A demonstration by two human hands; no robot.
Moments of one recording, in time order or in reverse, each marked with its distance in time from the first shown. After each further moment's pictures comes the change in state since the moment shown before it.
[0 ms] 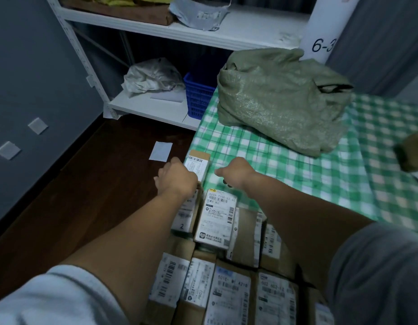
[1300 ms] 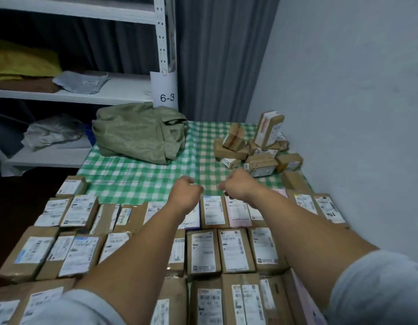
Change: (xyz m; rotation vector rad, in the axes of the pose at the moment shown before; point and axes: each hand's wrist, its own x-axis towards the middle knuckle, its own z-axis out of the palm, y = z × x) left_hand -0.451 0.279 0.080 -0.533 -0.427 0.247; right_hand -0.420 0.245 -0.322 0.052 0.329 0.019
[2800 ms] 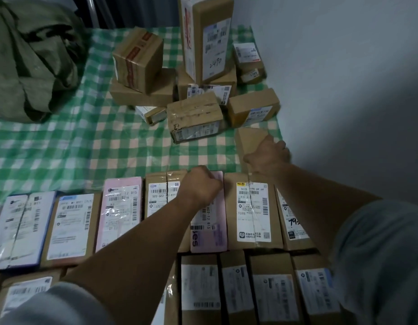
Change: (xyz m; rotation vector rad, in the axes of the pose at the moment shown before) left_hand 0.225 0.003 0.430 0.418 -0.181 -0.143; right_hand 0.332 0.377 -0.204 -0.402 0.228 0.369
